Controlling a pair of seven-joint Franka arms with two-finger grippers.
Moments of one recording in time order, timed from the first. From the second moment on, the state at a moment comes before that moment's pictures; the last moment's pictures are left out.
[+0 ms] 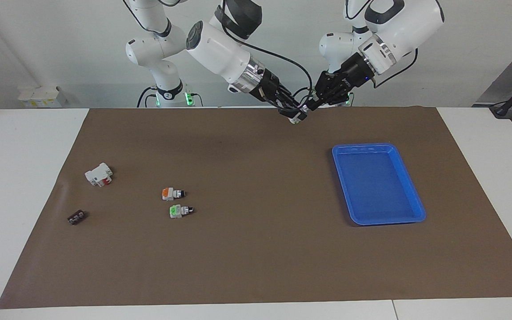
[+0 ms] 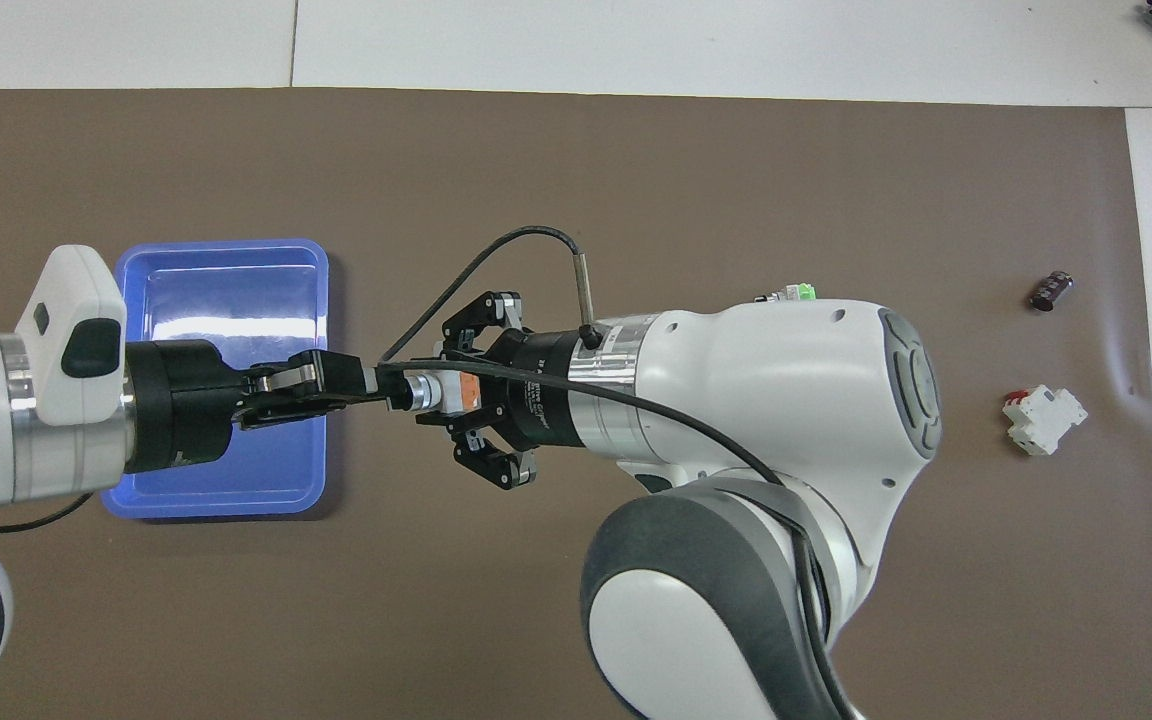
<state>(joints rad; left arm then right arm) -0.16 -0.30 -0.12 -2.08 -0.88 2.03 -0.06 0.57 0.09 0.06 -1.78 0.89 2.32 1.55</state>
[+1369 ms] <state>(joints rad) -0.16 -0.30 -0.12 -2.06 -0.81 1.99 0.67 0.58 0.10 0.07 -1.78 0.89 2.31 1.55</state>
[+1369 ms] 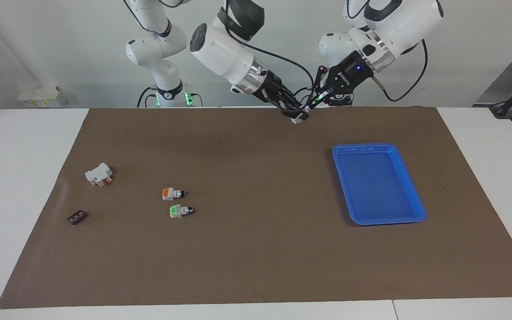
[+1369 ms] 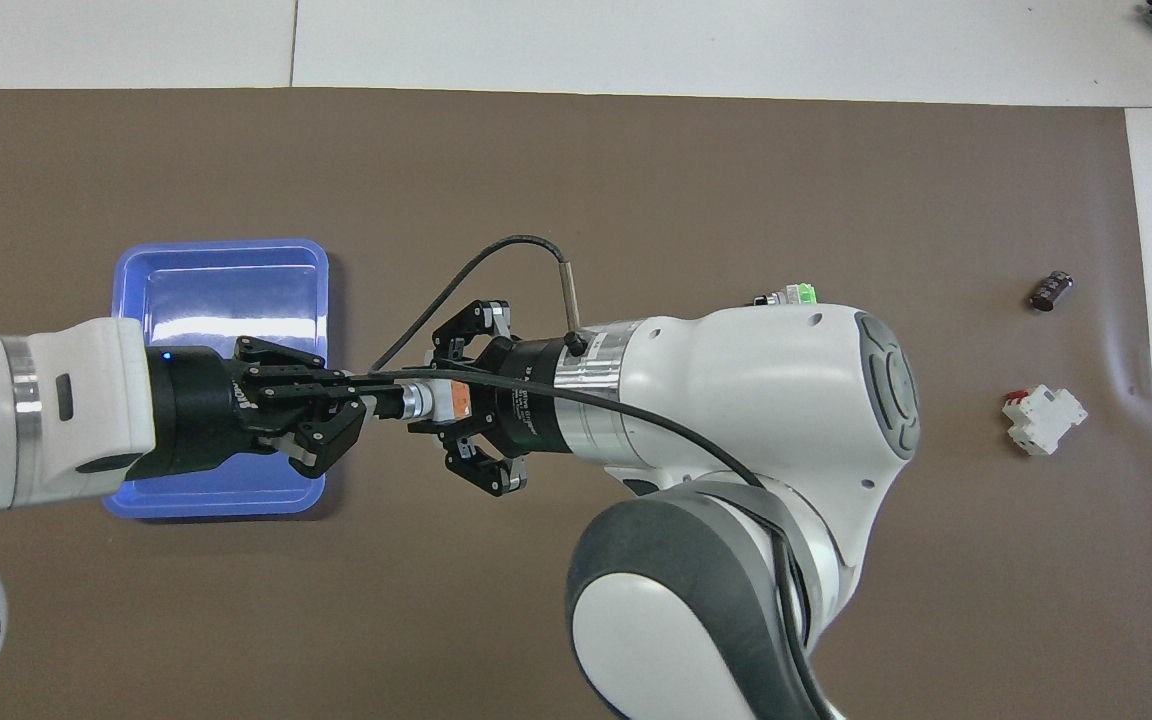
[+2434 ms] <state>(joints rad) -0.16 -0.29 -0.11 -2.02 -0.75 1.92 0.91 0.58 0.10 0.07 -1.78 0.89 2.31 1.56</state>
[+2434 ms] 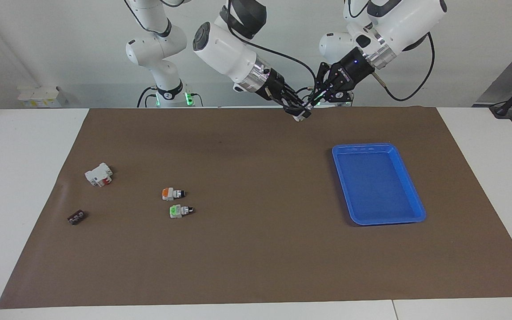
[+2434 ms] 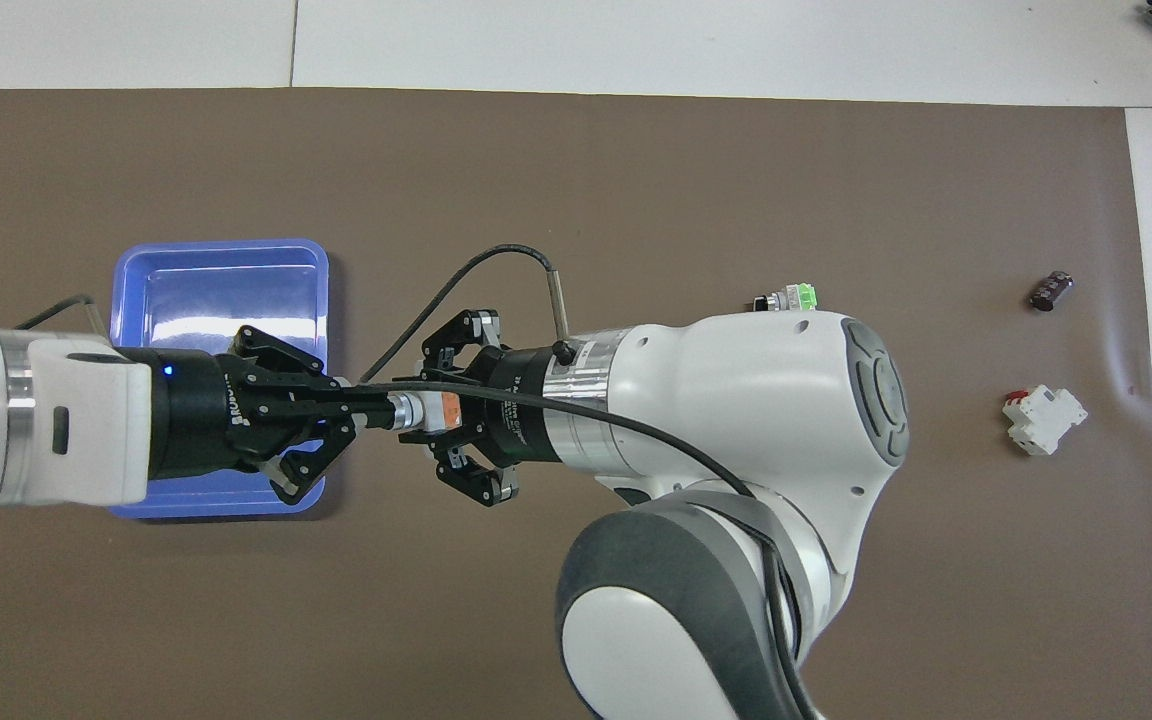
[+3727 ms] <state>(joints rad) -0.08 -0.26 -0.08 -2.02 -0.34 1.92 1.08 0.38 0.00 0.05 -1.78 0.27 2.09 1.10</state>
